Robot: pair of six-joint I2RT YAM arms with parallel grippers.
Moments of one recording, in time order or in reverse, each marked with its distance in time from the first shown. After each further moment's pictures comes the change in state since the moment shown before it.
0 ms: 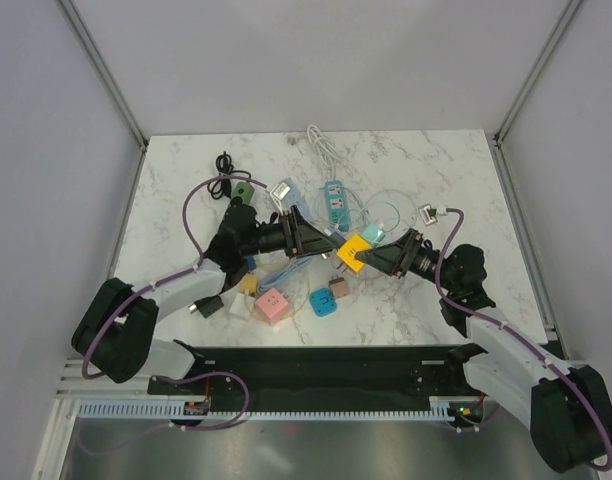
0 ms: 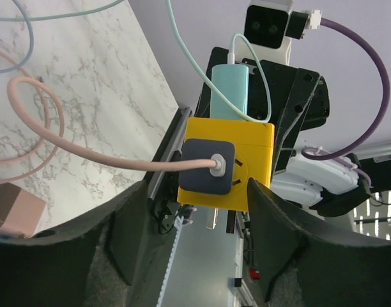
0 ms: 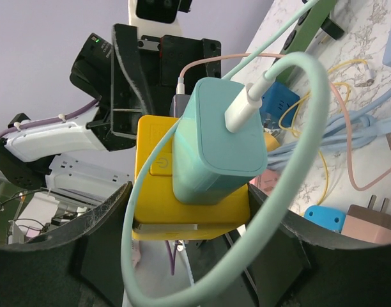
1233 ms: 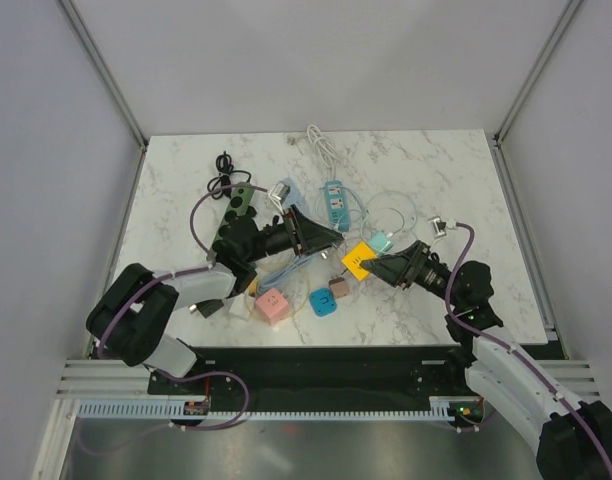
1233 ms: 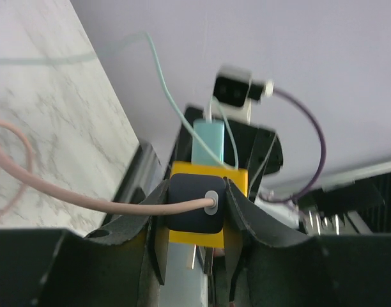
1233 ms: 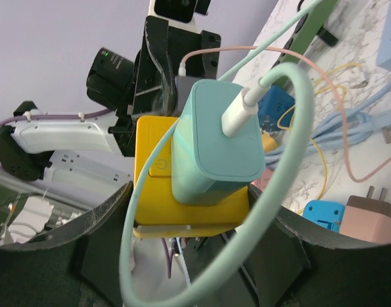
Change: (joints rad) left arm -0.062 0.130 -0.037 0.372 -0.089 -0.238; right arm 0.022 -0.182 -0.068 -0.079 0.084 -0.008
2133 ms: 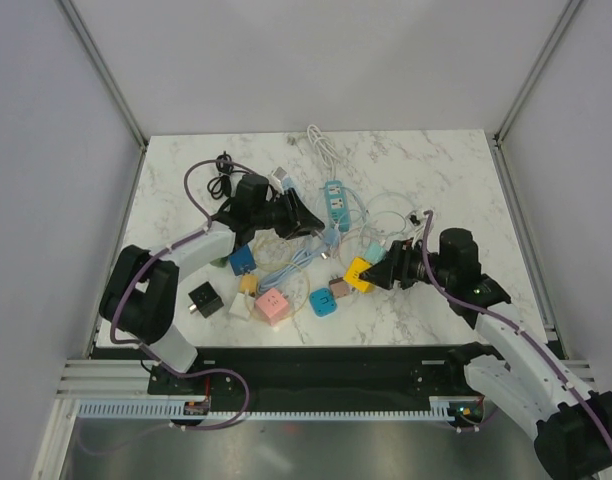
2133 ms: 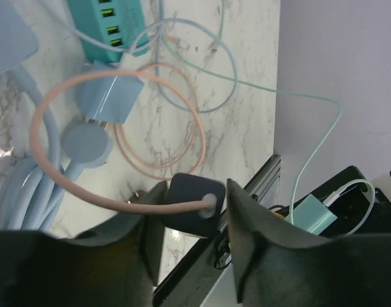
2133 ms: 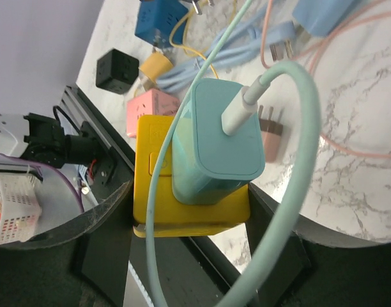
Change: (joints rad) left arm 0.166 0.117 0.362 -0.916 -0.118 0.408; right arm -0.009 0.087 0.290 -0.783 0.005 -0.552
